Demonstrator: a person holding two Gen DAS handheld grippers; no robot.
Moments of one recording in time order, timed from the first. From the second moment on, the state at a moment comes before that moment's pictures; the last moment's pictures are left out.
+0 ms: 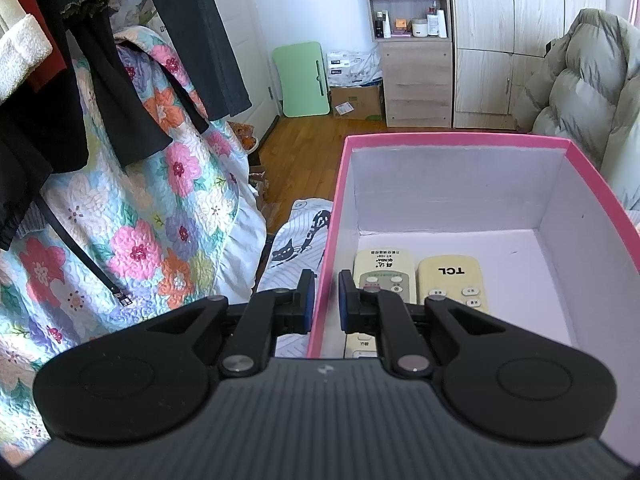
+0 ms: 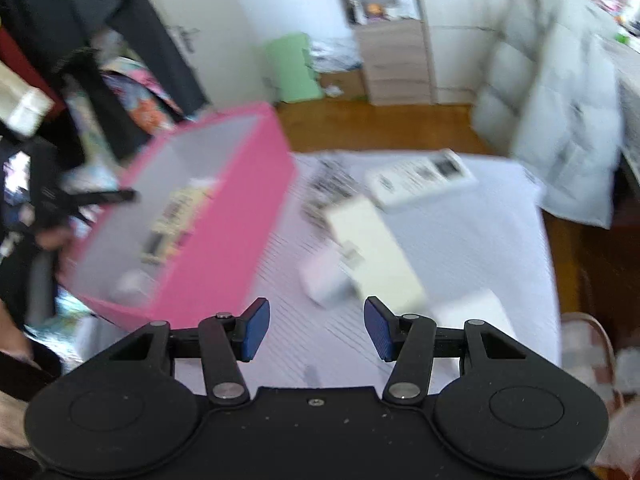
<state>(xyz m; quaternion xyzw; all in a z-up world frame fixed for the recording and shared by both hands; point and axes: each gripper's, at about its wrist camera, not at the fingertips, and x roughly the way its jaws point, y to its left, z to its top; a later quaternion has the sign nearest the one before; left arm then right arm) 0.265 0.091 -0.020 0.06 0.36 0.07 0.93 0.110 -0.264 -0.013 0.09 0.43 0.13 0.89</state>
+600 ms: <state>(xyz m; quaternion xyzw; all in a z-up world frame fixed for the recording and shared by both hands) 0.265 0.089 -0.021 0.07 0.37 0.07 0.92 0.136 -0.303 -0.075 -0.04 0.43 0.04 0.90</state>
